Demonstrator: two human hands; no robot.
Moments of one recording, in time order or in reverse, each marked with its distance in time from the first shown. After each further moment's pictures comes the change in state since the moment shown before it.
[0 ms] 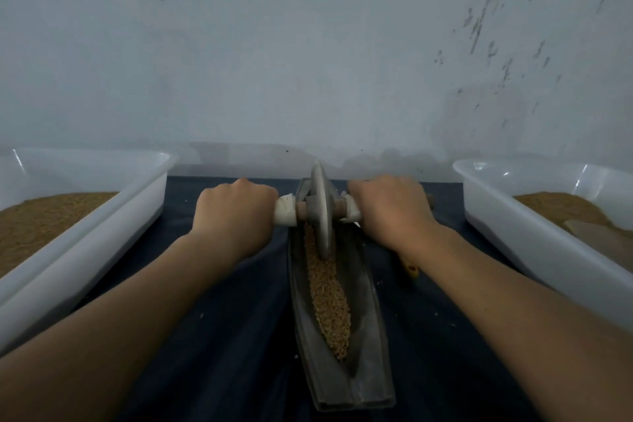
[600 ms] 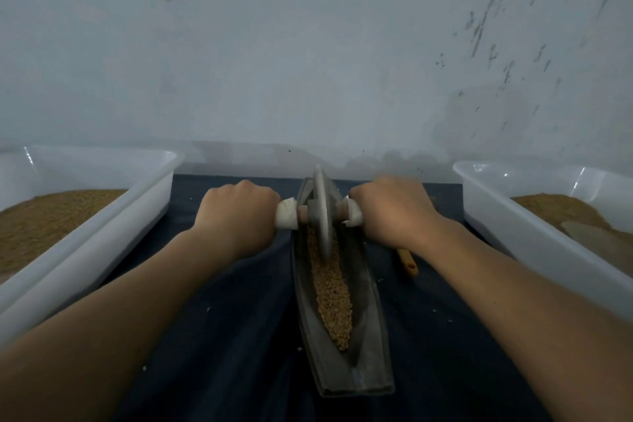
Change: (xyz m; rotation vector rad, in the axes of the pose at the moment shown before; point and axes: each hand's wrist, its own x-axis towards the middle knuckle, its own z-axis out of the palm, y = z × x) left_hand -0.004 -0.003 -0.008 -0.010 -0.091 0.046; right_hand -0.004 -0.004 -0.026 0.070 -0.207 -0.033
